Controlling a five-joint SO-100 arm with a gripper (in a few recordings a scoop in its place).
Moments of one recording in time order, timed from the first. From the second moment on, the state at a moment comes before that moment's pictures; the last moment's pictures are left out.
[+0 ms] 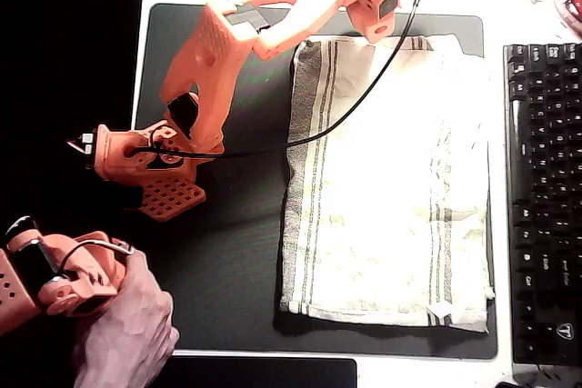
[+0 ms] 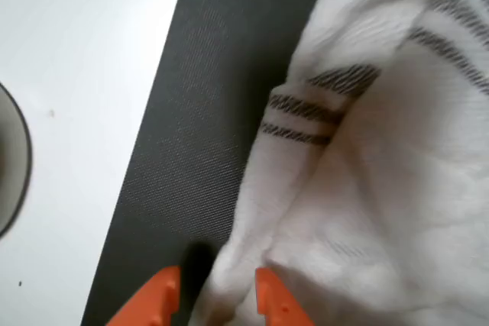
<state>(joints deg) -38.2 59.2 67.3 69.6 -71.5</state>
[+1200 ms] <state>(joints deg) -37.6 56.2 72.2 64.7 -70.6</state>
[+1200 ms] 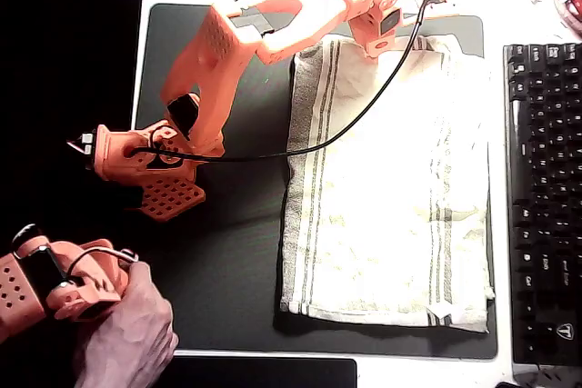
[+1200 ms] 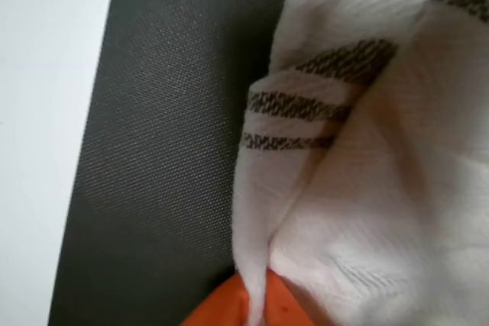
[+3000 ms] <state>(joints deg) -8.3 91.4 74.8 86.7 -81.3</state>
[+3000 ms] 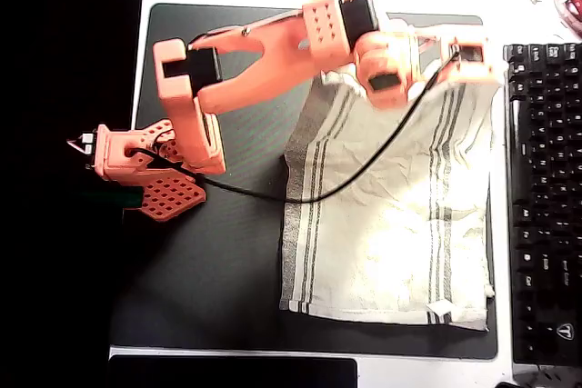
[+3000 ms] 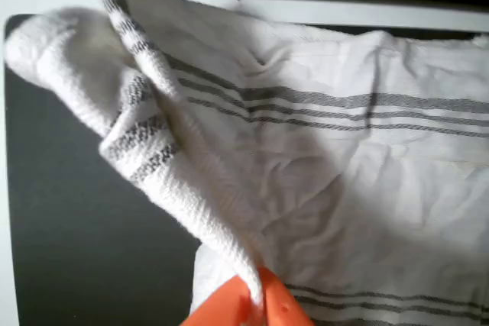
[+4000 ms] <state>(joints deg) 33.2 92.9 92.0 67.3 -106.6</state>
